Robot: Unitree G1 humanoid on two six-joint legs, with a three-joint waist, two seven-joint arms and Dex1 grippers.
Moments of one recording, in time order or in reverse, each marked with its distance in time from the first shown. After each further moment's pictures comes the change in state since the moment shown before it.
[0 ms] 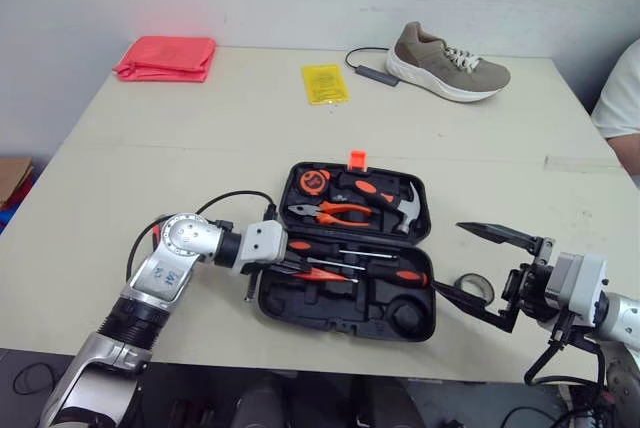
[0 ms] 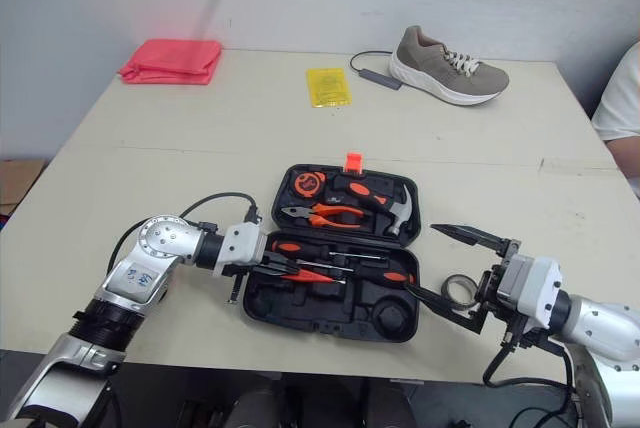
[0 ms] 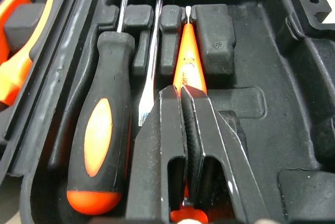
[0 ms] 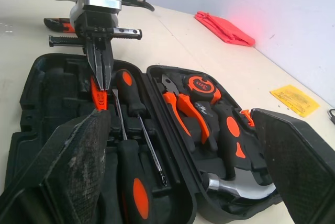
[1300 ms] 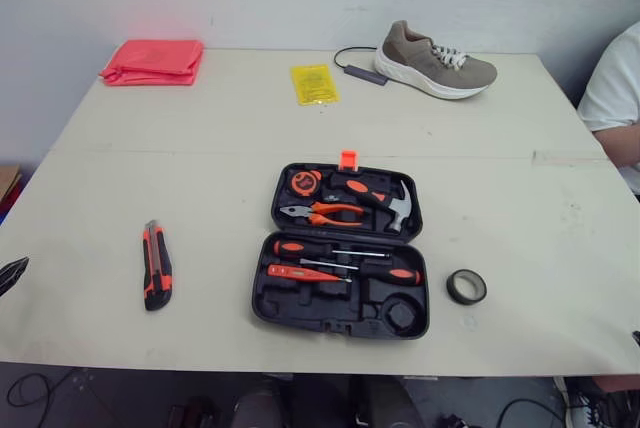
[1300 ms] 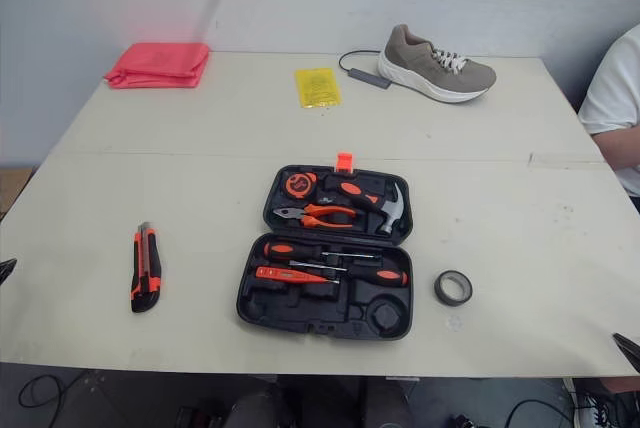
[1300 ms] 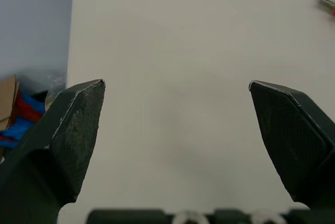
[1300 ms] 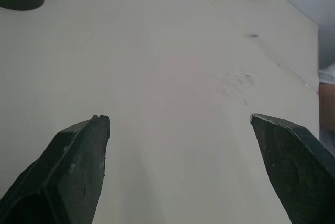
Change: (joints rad) left arm 0.635 0.358 1.029 0.441 -0.232 -0.084 0.292; right arm -0.010 -0.203 -0.449 1.256 0.027 -0.562 0.440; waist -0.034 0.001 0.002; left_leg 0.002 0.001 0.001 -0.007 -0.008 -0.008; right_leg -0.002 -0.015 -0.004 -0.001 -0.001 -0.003
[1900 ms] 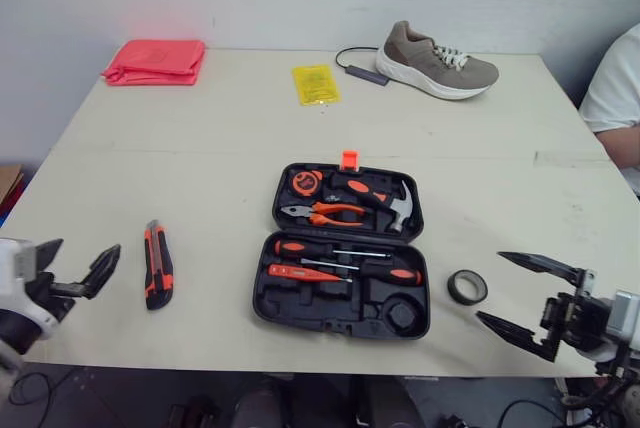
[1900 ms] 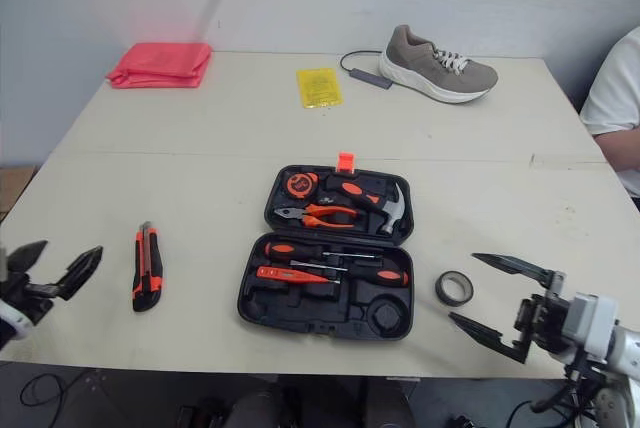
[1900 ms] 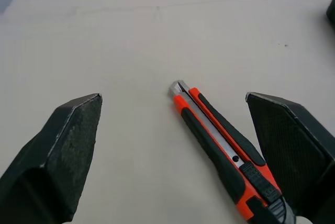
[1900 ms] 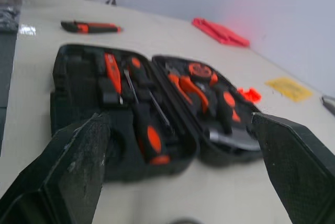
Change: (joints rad) left arm 0.197 -0.408 0.017 -1.161 -0.280 0.817 0.681; right arm 0.004 0.246 0.399 -0.960 0.127 0.345 -0.129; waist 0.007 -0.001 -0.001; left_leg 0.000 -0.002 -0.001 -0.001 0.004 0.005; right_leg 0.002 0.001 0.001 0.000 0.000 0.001
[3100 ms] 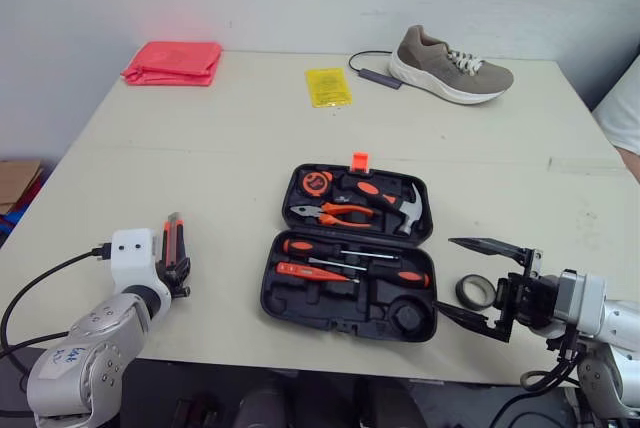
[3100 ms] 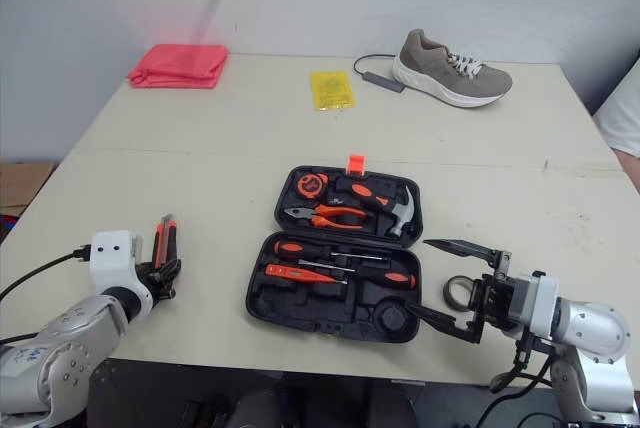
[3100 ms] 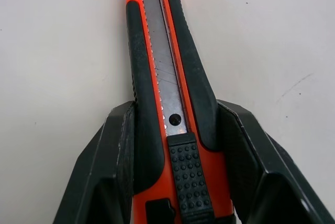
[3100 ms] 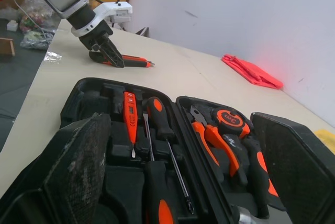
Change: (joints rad) left arm -0.343 -0.187 -0.352 0.027 0.199 0.412 0.329; right arm -0.093 0.026 0.123 -0.065 -0.074 0.016 -0.064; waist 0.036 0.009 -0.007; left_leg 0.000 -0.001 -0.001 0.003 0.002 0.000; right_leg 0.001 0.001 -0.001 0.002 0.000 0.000
